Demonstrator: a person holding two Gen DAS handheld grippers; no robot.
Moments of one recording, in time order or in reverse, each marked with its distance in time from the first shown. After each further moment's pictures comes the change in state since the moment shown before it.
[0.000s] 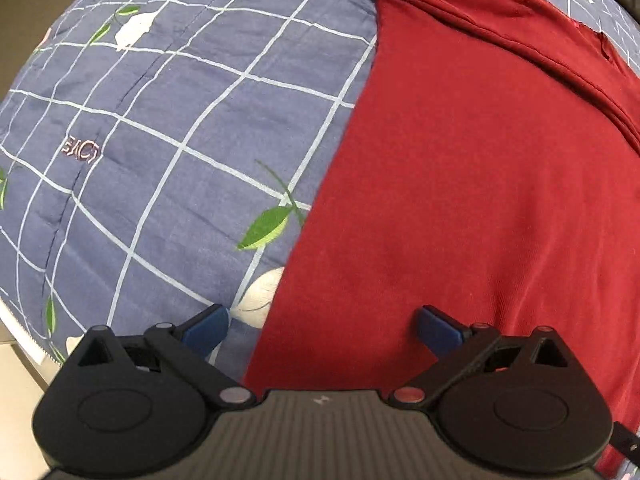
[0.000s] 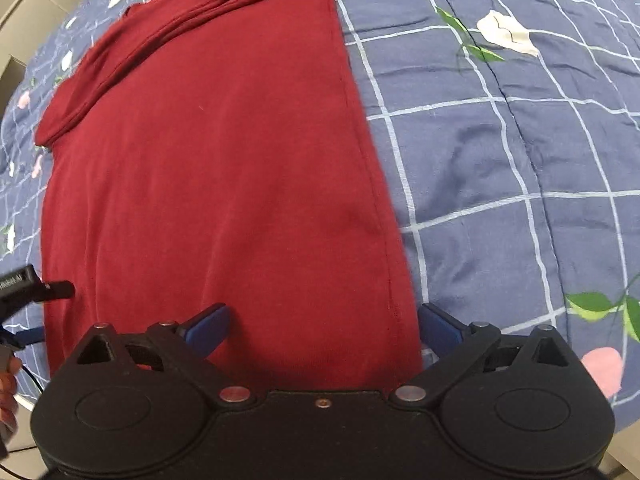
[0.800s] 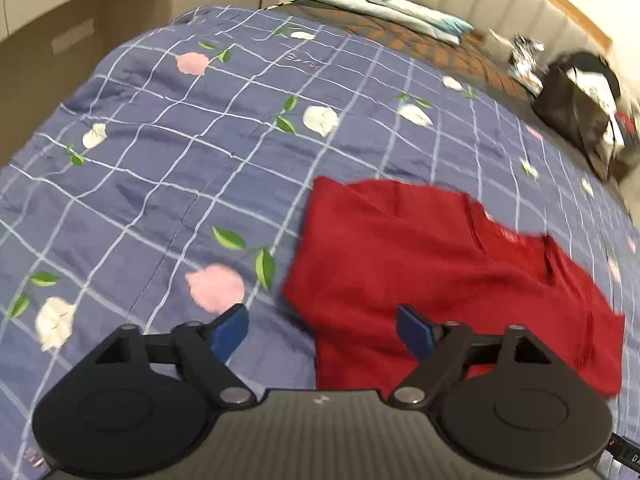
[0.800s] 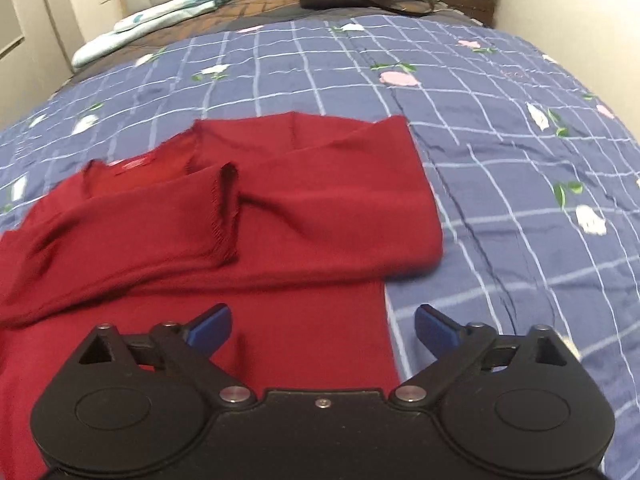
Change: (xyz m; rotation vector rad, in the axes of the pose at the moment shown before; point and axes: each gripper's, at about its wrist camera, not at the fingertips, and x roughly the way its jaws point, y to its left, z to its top) left arm -0.032 0.001 0.169 0.058 -0.393 -0.225; right arm 0.013 0.066 0.156 -0.066 -0.408 -0.196
